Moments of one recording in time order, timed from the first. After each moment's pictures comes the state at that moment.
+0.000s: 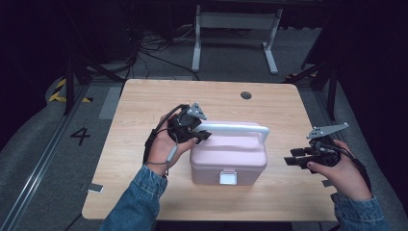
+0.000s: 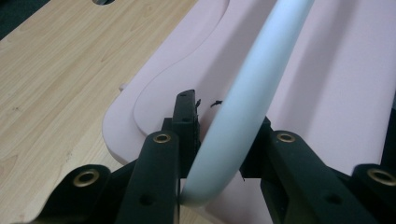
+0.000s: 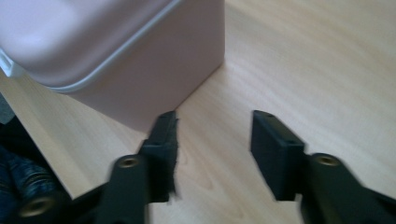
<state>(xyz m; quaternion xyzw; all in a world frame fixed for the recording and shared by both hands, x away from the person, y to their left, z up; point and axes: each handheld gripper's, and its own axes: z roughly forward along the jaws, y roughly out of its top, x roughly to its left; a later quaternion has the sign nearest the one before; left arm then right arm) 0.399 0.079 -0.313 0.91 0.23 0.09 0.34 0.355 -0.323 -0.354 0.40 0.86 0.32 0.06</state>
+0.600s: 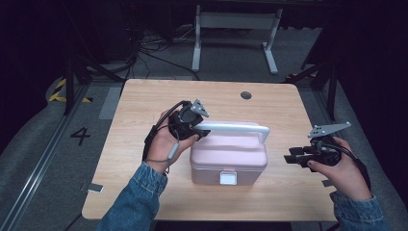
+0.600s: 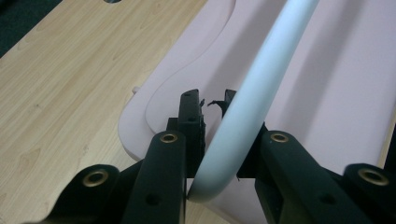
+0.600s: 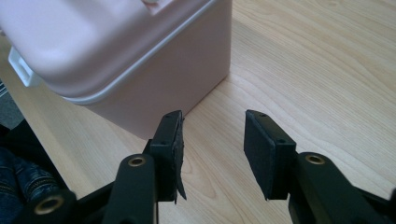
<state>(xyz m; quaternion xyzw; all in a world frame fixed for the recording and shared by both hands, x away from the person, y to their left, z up) 0.399 0.075 -0.296 0.91 0.23 0.10 0.32 0.353 -0.321 -0.348 0.38 0.86 0.34 0.06</state>
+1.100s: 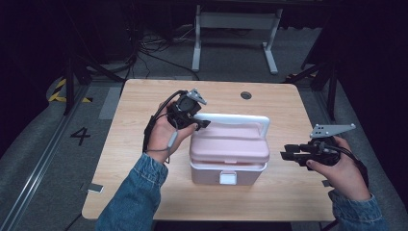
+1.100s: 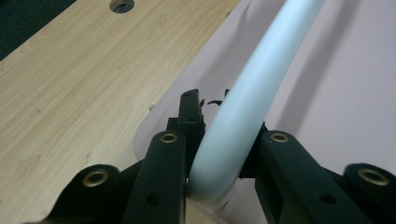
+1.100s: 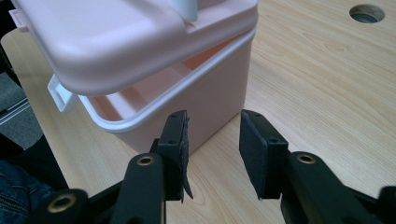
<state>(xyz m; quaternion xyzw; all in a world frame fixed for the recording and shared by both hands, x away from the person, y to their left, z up) 0.419 0.080 -0.286 0.90 0.25 0.08 0.34 0.347 -0.314 -0.341 0.34 0.84 0.40 0.08</state>
